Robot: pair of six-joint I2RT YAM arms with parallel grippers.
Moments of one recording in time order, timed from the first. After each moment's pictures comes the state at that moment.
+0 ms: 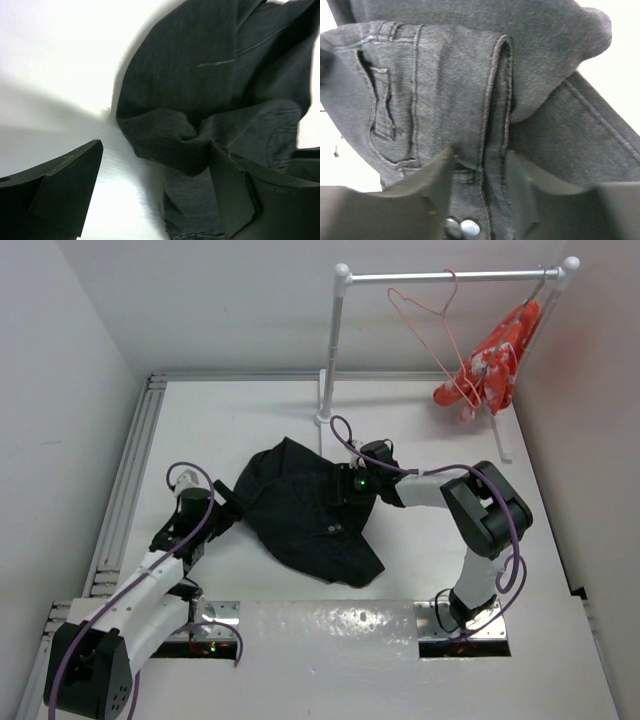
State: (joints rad) left arm -0.20 0.81 0.29 -0.16 -0.11 -0.84; right arm 0.53 1.82 0.82 0.23 -0.43 0.50
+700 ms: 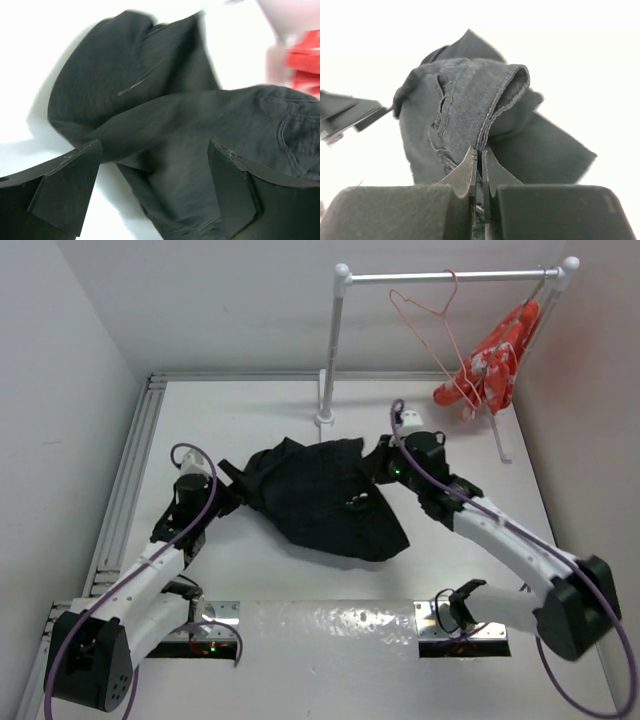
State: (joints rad) left arm -0.20 0.88 0.32 0.06 0.06 -0.84; right arm 0.54 1.24 0.76 0.05 -0.13 0.47
